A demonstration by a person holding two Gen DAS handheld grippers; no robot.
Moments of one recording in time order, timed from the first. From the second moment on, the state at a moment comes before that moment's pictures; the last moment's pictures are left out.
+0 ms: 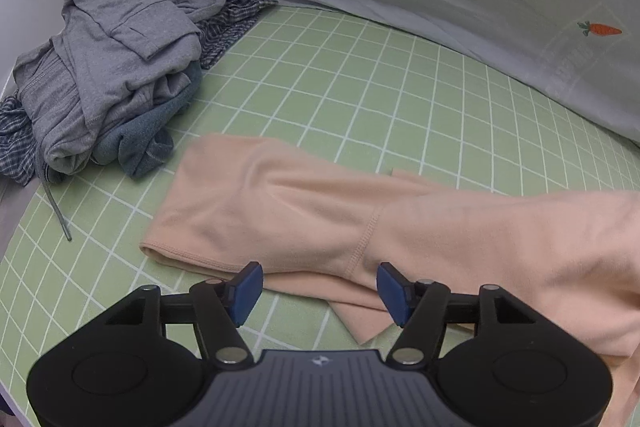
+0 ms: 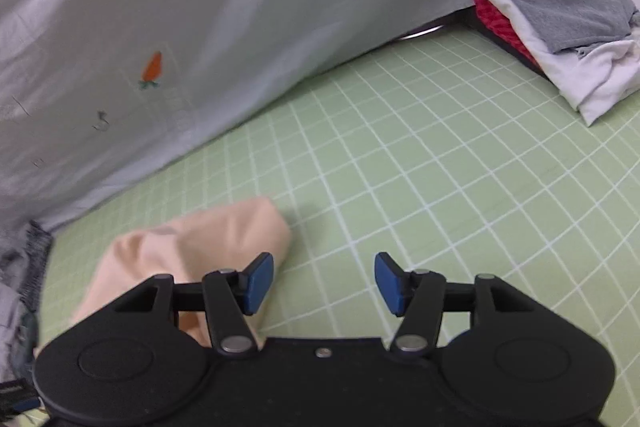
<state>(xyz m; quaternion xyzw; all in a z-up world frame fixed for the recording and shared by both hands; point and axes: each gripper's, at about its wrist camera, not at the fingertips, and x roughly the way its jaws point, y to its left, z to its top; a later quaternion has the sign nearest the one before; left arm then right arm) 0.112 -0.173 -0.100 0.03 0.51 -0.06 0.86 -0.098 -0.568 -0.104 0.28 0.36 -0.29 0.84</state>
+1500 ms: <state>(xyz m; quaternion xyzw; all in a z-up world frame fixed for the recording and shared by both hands) 0.140 -0.209 -0.146 0.06 0.56 -0.06 0.82 -0.035 -0.544 -0.091 -0.05 0.37 -0.27 0.89</state>
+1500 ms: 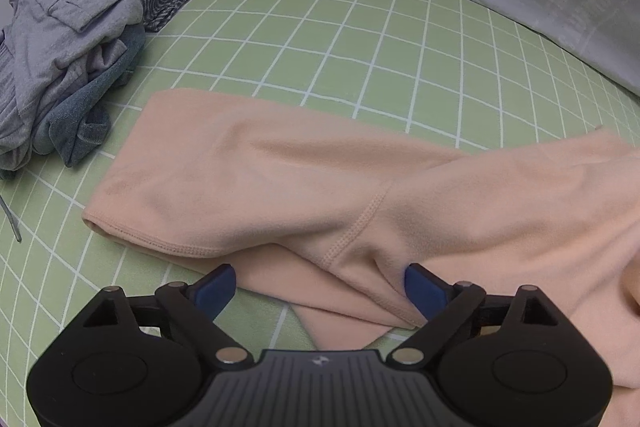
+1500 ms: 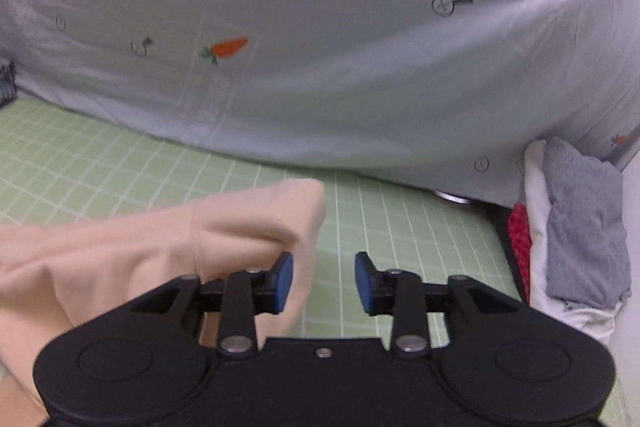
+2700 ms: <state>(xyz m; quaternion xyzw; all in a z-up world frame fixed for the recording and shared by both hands) 0.143 -0.212 -0.150 0.06 0.57 -0.05 0.82 -0.031 -0.555 -0.173 0.14 0.43 -0.24 0.86</state>
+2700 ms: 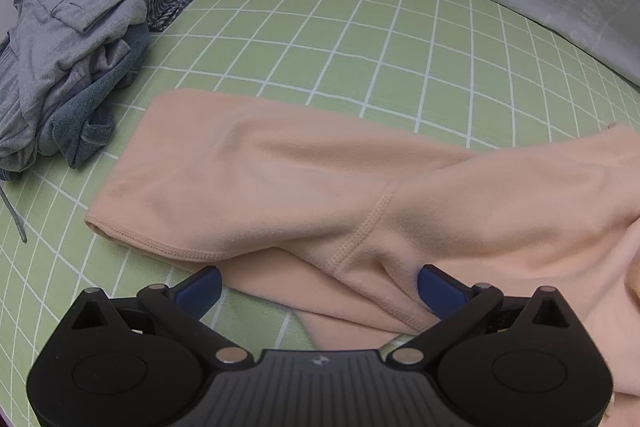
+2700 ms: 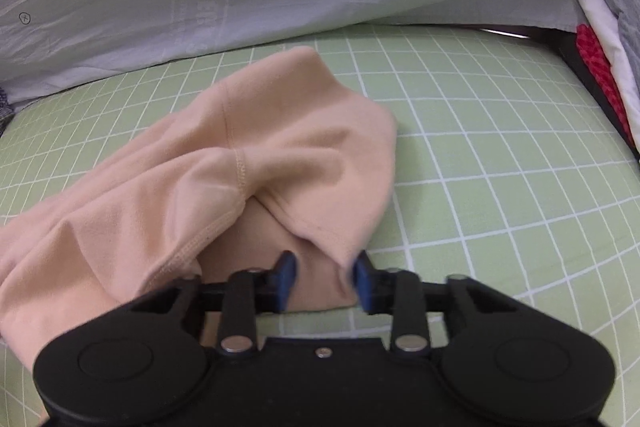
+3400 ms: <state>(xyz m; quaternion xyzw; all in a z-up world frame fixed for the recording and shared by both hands) 0.151 -0.208 -0.157 0.03 0.57 -0.06 0.82 -0.023 -0.575 -0.118 -0.23 0.38 -0.34 0.83</state>
